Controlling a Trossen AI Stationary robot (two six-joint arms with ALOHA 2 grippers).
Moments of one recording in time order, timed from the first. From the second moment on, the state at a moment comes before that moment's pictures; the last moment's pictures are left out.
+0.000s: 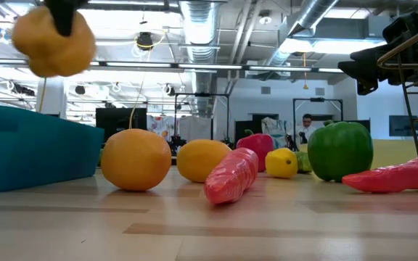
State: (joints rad) left arm -0.45 1.74 1.64 -1.55 -0.19 -1.02; right arm -0.34 0.00 0.01 0.08 -0.36 0.09
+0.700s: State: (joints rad) left arm -0.58 1.75 1.37 -1.36 -0.20 -1.33; right arm -0.34 0.00 0.01 0.08 -0.36 0.09
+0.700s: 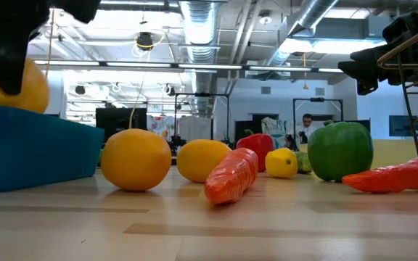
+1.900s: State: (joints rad) left arm -0.50 1.70 1.32 -1.33 -0.19 -1.25; right arm -0.33 0.02 0.05 0.09 -0.31 0.18
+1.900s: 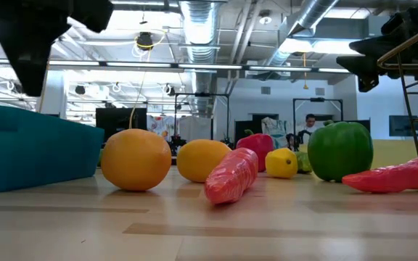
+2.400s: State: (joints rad) left arm -0.50 1.67 1.32 -1.35 -0.26 -1.25; right arm -0.30 0.17 0.05 0.19 -0.31 0.25
